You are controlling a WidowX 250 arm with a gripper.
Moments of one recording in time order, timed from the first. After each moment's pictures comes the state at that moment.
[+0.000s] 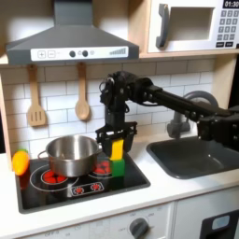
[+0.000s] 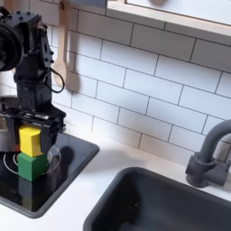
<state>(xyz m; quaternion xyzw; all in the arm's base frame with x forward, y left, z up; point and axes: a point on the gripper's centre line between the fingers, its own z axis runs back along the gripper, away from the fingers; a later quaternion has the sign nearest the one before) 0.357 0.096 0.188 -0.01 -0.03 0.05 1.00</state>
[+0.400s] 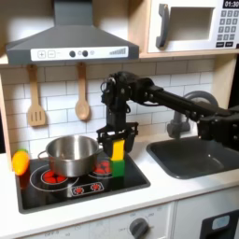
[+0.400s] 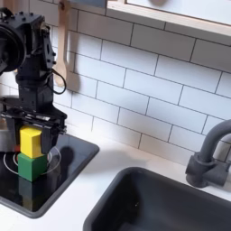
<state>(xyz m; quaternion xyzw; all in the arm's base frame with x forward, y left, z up) 0.357 0.092 0.186 -0.01 -0.03 0.04 1.00</state>
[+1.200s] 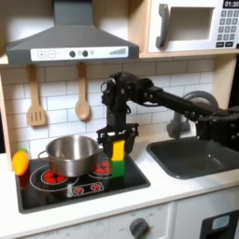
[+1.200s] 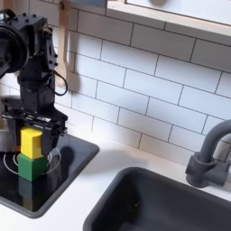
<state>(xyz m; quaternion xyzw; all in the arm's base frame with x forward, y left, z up) 0.357 0.093 0.182 -0.01 -0.02 0.03 1.00</state>
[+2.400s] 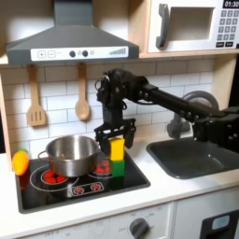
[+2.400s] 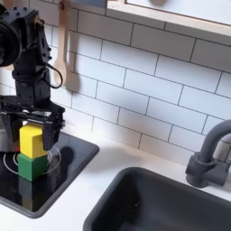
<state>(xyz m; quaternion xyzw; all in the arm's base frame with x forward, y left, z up) 0.357 0.096 0.198 -0.04 -0.03 0.06 1.00</state>
